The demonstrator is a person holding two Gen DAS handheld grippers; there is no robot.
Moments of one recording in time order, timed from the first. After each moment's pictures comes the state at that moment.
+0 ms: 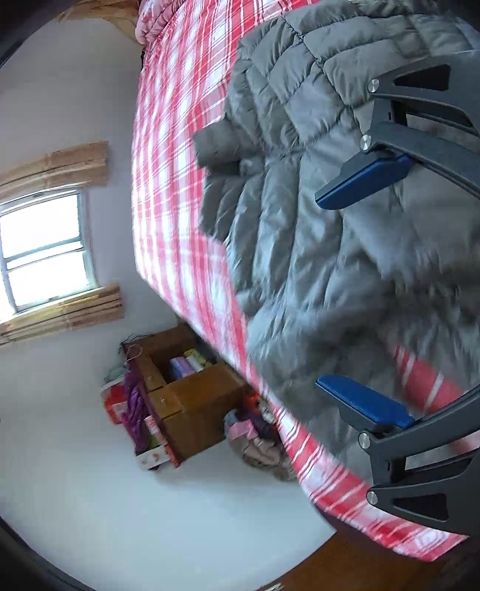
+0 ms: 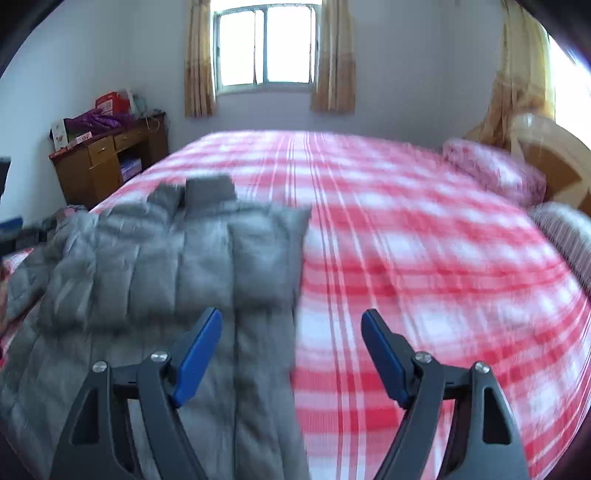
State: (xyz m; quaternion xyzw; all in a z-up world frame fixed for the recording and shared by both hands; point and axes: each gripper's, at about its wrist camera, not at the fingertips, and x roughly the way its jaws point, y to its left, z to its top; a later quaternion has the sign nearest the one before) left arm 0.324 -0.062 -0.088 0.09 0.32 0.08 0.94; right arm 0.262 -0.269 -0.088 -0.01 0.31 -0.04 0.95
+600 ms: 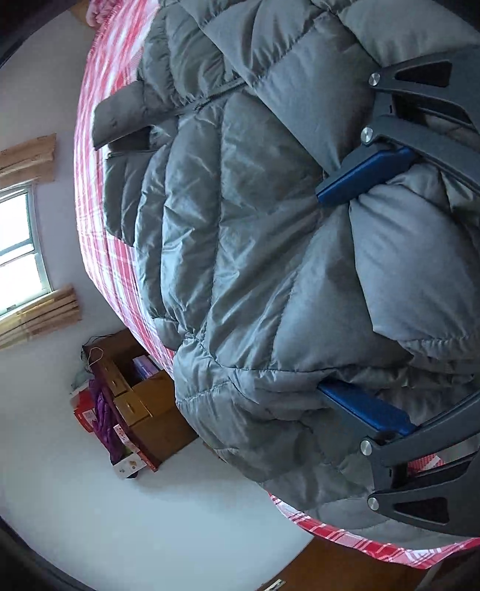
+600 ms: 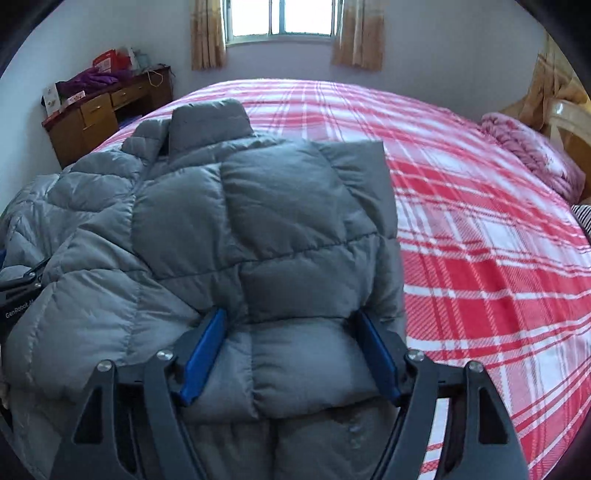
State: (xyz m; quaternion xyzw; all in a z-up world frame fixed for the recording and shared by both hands) left arm 0.381 -0.072 -0.195 0.13 0.39 0.12 0.90; right arm 0.384 -0.246 -0.186 0.00 0.41 0.00 0.91
